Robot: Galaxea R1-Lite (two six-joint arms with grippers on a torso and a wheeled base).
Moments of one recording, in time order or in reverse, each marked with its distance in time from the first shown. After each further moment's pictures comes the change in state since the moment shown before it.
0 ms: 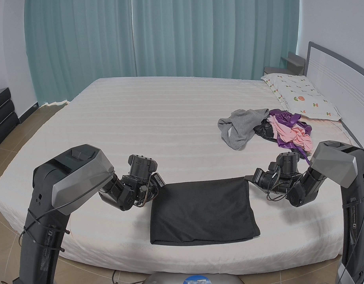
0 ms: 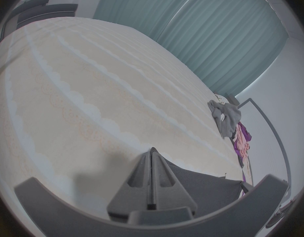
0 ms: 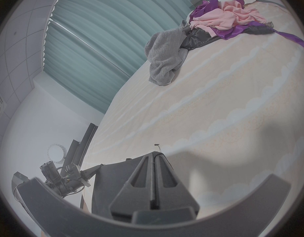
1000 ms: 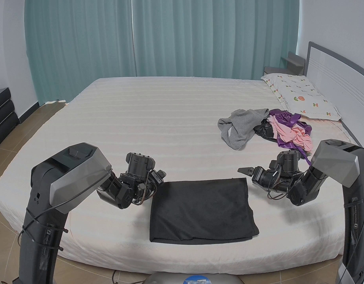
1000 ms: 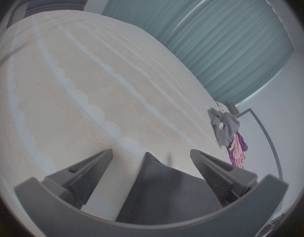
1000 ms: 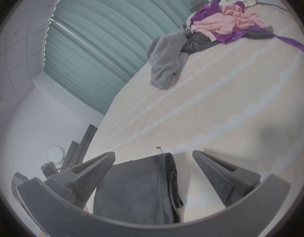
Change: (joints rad) left arm 0.014 -0.008 -0.005 0.001 -0.008 -0.082; right arm 0.004 -0.016 0.004 0.003 -0.020 -0.001
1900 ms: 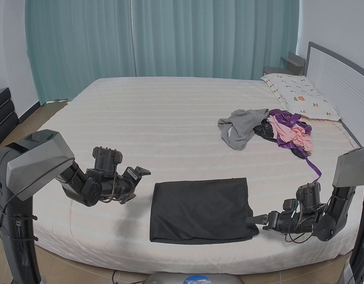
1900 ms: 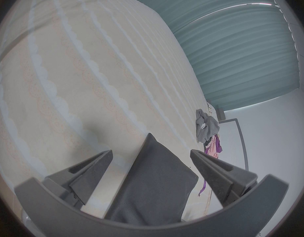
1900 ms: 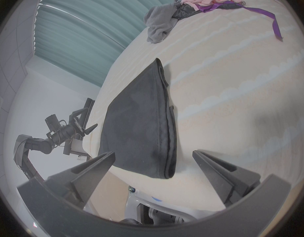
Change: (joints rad) left arm 0.116 -0.243 0.316 -0.057 -0.318 -0.158; right arm 0.054 -0.262 0.712 -0.170 0.105 -0.074
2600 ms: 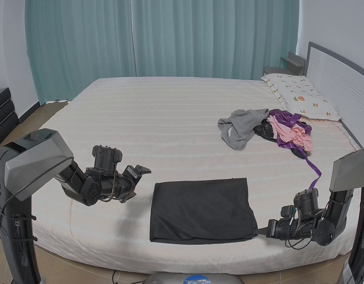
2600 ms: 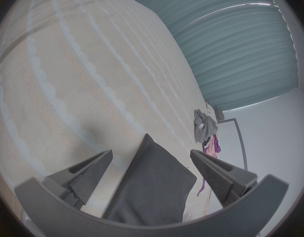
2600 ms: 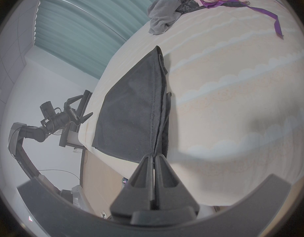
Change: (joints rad) left arm -0.001 -0.012 0.000 -0.001 0.000 0.001; right arm 0.024 0.027 0.046 -0.013 -0.013 -0.066
